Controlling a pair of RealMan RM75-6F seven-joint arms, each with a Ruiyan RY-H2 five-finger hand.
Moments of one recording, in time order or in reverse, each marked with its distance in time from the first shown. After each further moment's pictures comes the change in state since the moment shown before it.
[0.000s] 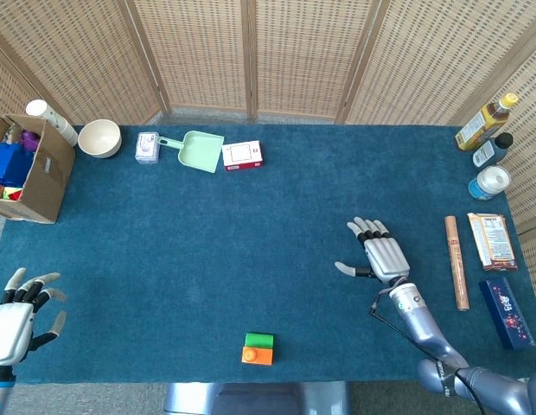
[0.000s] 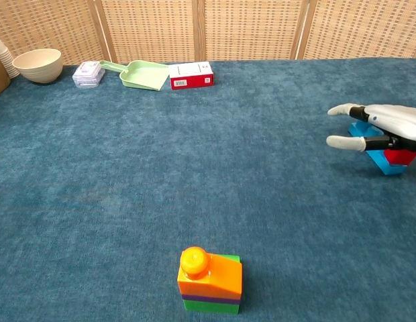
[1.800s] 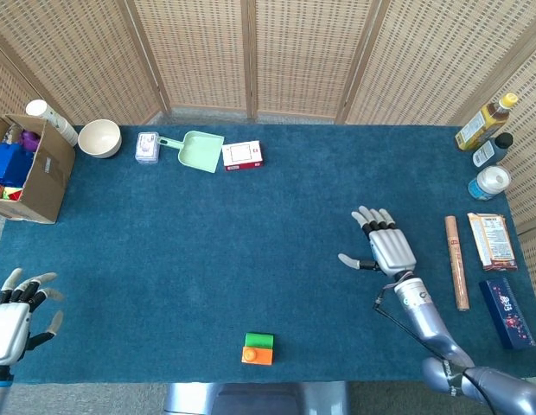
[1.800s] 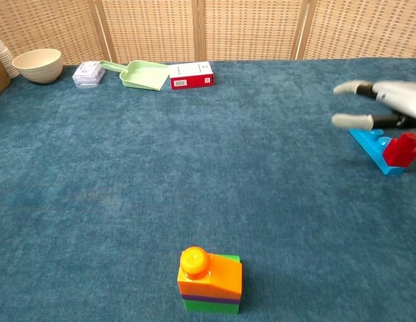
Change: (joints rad) left arm 0.001 -0.009 -0.008 0.029 -0.011 -0.008 -0.028; right arm -0.018 0.082 0.061 -0.112 -0.012 0.049 -0.062
